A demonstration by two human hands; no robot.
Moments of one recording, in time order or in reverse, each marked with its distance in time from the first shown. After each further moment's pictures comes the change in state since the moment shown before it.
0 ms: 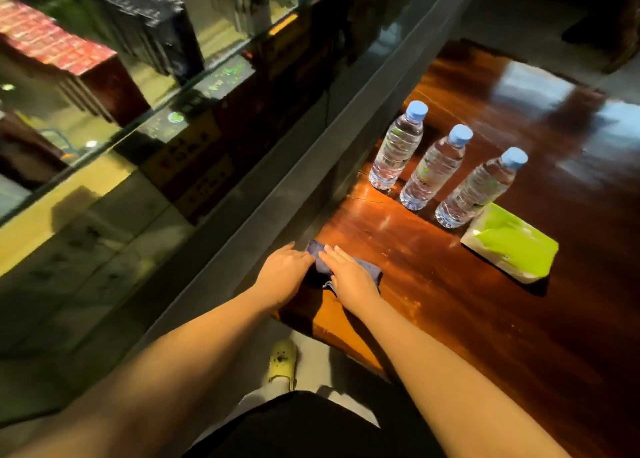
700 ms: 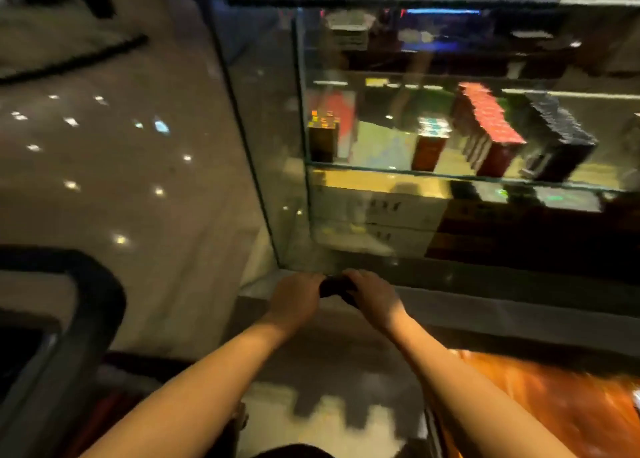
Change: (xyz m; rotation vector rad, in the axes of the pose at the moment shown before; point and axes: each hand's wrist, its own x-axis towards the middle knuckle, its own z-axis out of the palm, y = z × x) left_hand -0.276 0.066 -0.058 -0.136 0.391 -1.339; right_hand -0.048 -0.221 0.061 -0.392 -0.313 -1.017
